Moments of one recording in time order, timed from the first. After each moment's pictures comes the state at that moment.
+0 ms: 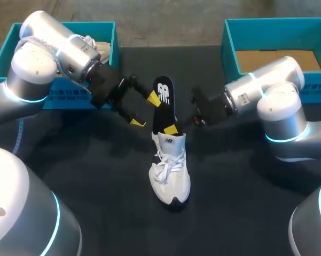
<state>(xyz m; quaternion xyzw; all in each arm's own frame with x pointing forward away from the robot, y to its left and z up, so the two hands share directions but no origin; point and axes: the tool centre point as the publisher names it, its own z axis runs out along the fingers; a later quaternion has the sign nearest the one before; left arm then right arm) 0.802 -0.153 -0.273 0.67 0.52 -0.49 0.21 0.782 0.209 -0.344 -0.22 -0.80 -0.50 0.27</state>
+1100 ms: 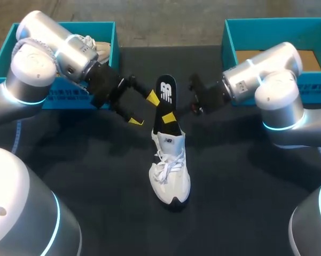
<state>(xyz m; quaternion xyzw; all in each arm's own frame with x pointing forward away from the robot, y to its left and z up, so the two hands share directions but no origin) 0.818 -0.147 -0.287 0.66 0.54 -0.46 0.21 0.814 0.213 -0.327 -0.19 -0.81 -0.50 0.24</state>
